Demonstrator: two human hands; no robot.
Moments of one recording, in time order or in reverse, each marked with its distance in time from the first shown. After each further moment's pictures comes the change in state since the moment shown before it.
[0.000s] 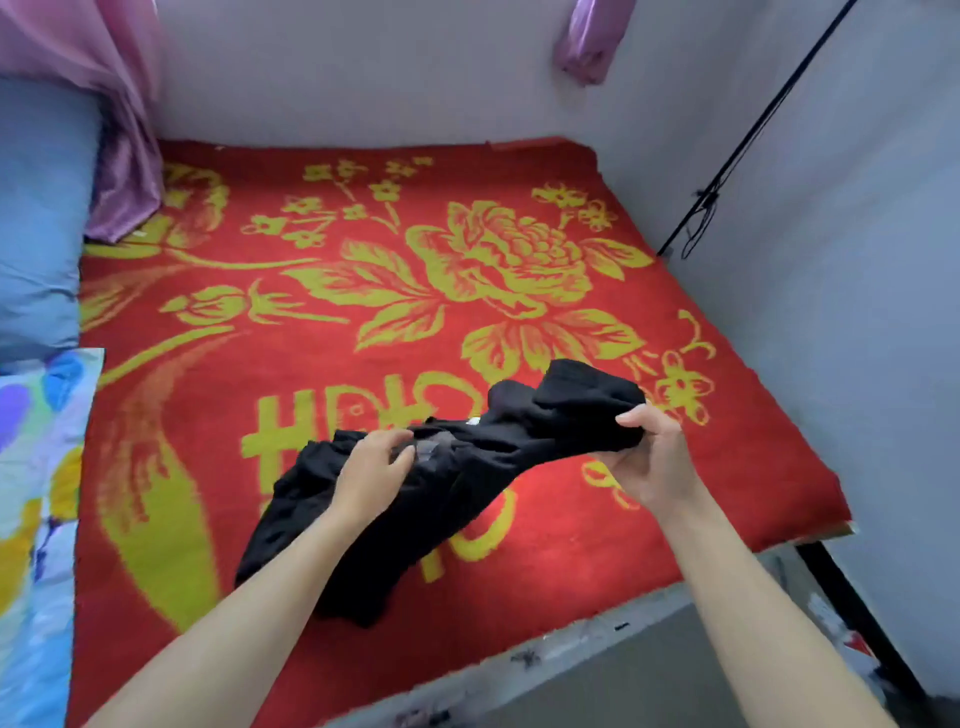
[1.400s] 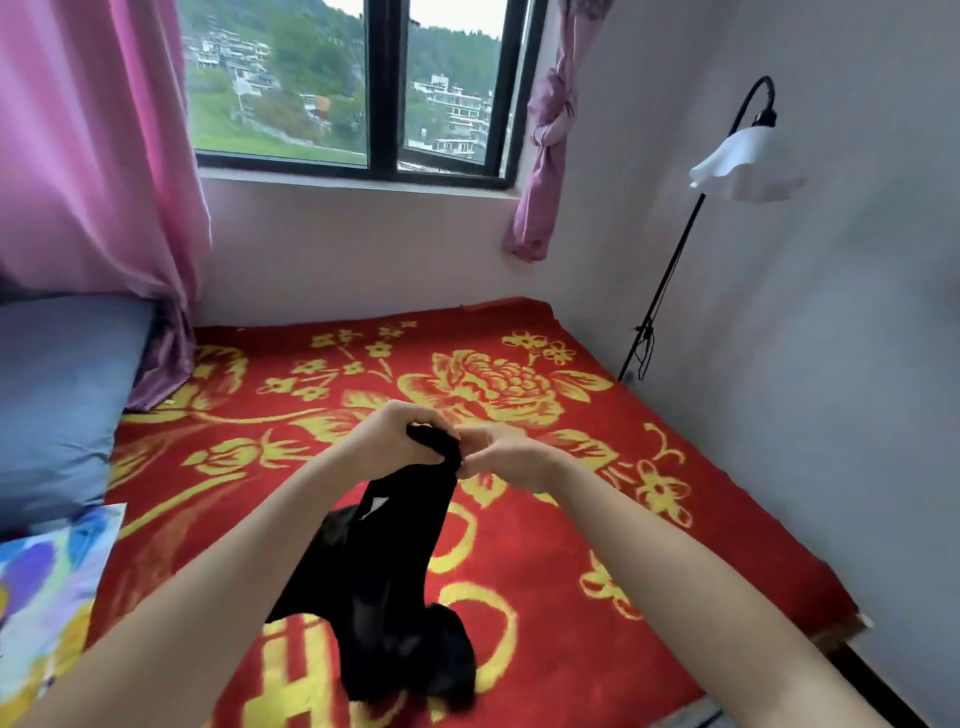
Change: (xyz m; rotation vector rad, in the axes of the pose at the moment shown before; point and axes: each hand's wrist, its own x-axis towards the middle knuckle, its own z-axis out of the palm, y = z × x) left_hand -0.039 0.165 -0.134 0.010 -0.170 0.561; right_hand -0.002 -0.048 0.116 -0.929 -0.626 -0.011
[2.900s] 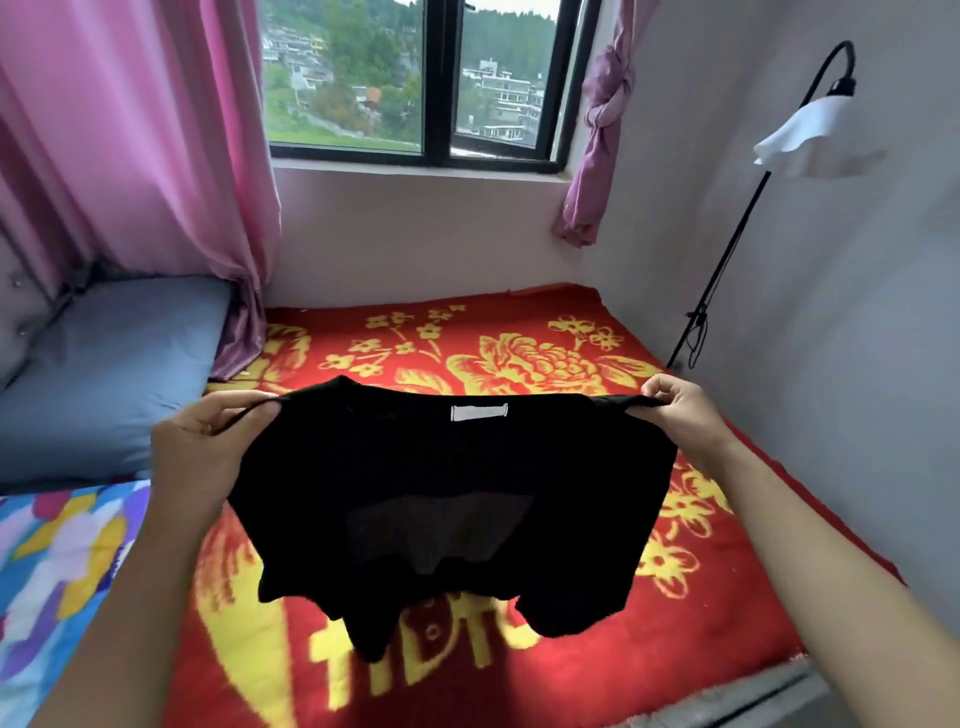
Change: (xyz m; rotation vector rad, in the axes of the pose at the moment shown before) left_hand -0.165 -0.038 -0.067 -0.242 0.923 -0.063; right_hand -0.092 0.024 -0.038 0.075 0.753 -0.036
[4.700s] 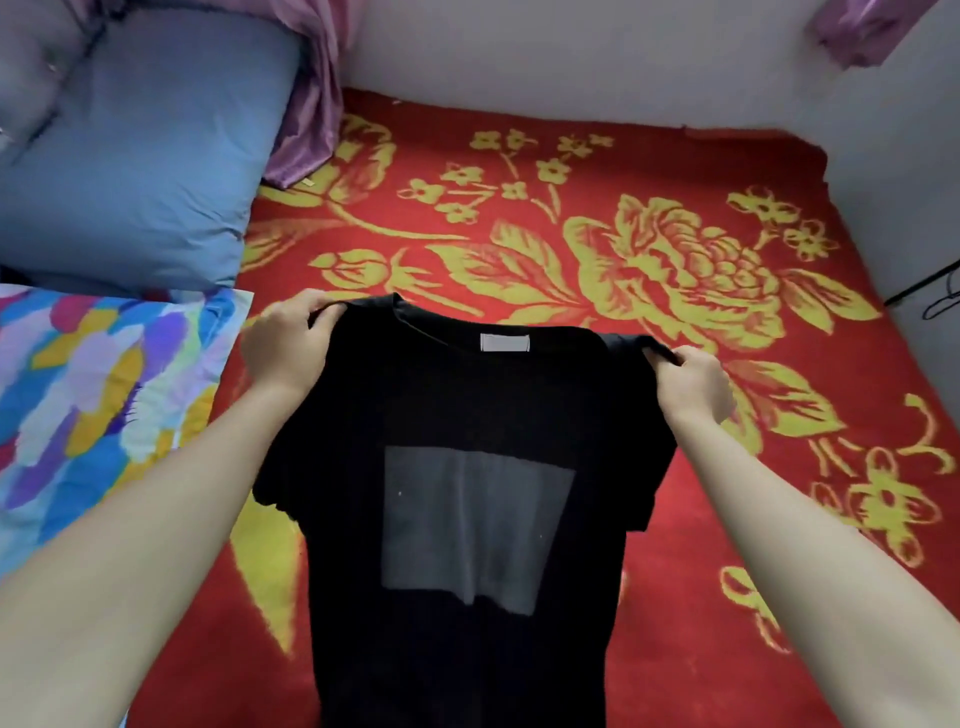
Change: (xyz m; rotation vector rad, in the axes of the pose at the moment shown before) left_hand 0.125 -0.259 0.086 0.898 0.107 -0.268; right_hand 0.243 0.148 0.186 -0.639 0.147 0.240
